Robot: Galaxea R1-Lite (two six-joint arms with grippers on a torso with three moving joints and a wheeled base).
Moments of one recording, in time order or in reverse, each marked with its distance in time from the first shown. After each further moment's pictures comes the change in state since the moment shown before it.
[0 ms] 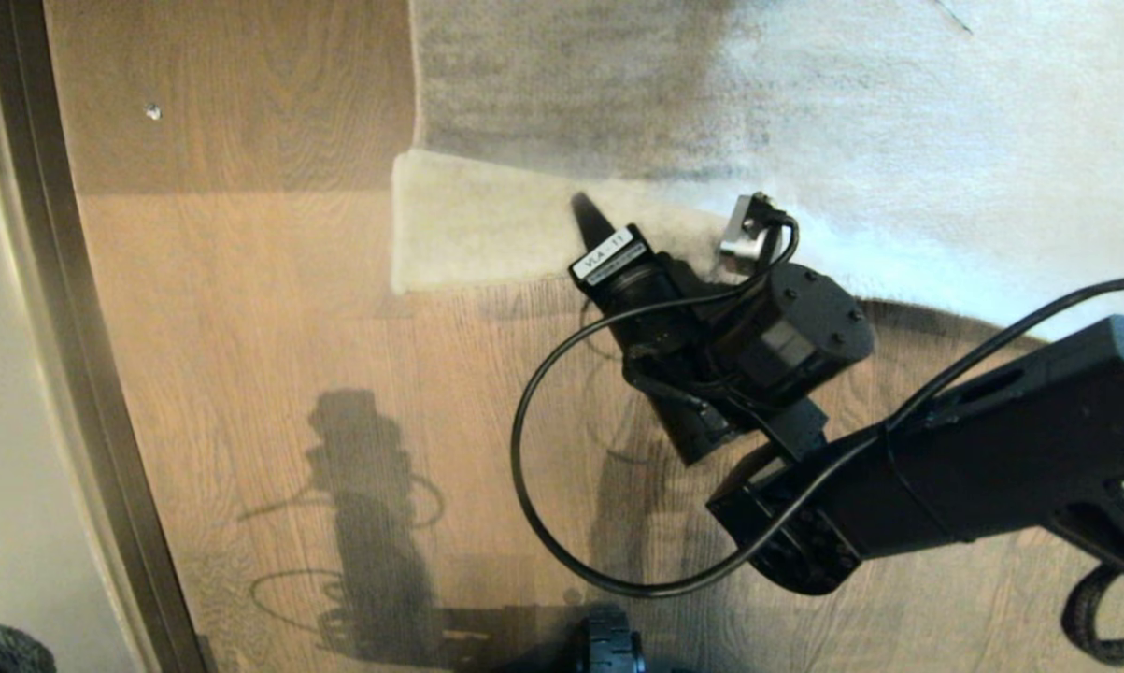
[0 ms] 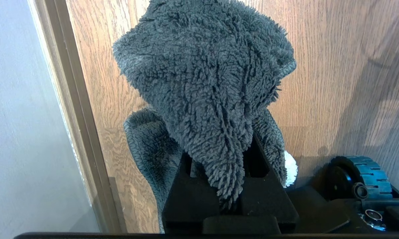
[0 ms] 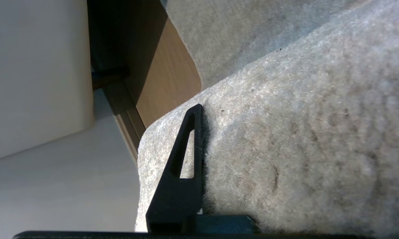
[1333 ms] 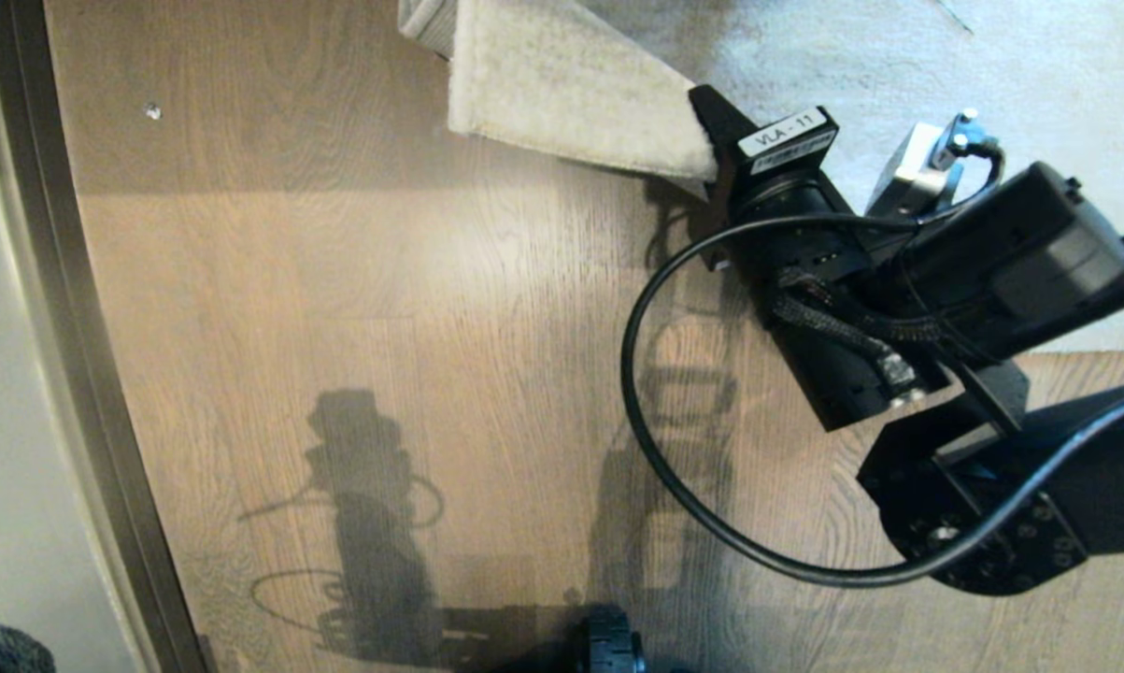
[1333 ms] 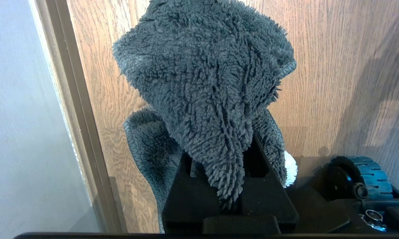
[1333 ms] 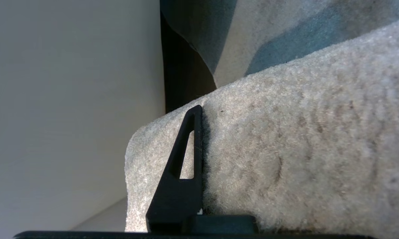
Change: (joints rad) left arm 0.000 0.000 0.000 0.000 0.000 0.000; right arm -0.050 -0.254 0.145 -0.001 -0.008 0.276
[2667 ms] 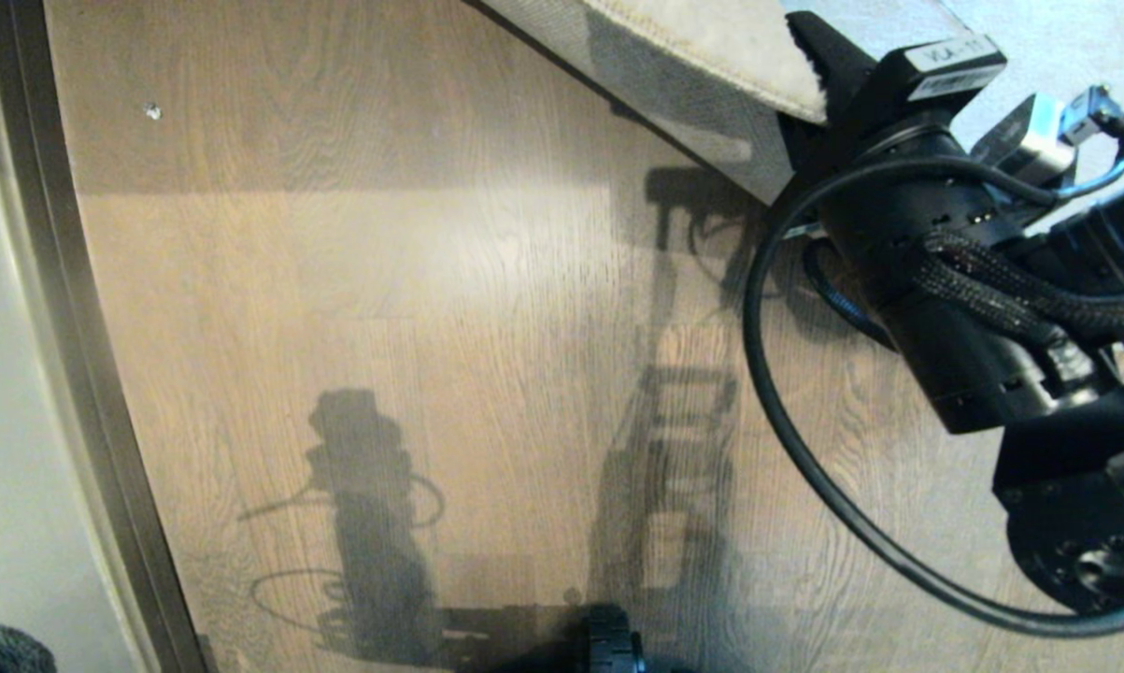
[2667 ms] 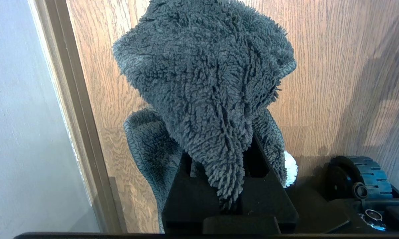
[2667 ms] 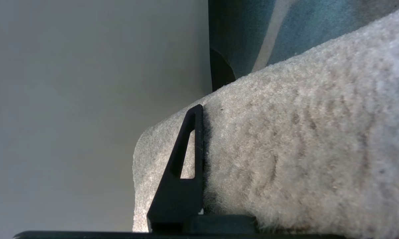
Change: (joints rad) left arm 0.000 0.000 0.000 0.000 0.000 0.000; right arm 0.002 -0.153 0.090 0.000 0.011 0.160
